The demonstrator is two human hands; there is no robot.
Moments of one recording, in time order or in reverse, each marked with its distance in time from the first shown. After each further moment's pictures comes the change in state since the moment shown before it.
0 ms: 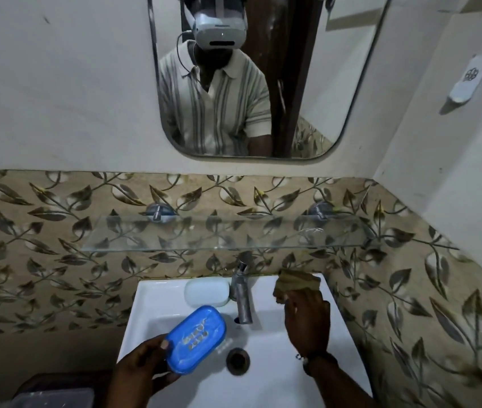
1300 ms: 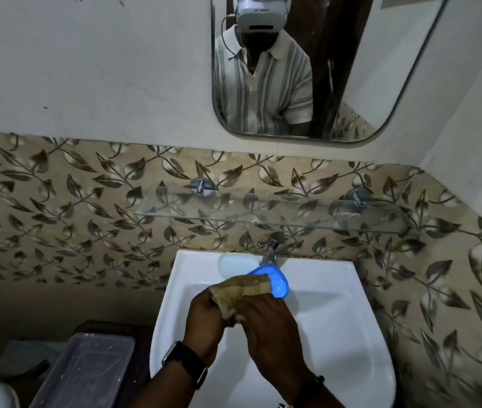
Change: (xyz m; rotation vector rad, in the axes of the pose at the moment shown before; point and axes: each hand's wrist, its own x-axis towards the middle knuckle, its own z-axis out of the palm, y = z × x) left_hand -0.023 -0.002 0.046 0.034 -0.224 0.317; right_hand -0.074 -0.134 -0.063 0.378 -0.116 -0.548
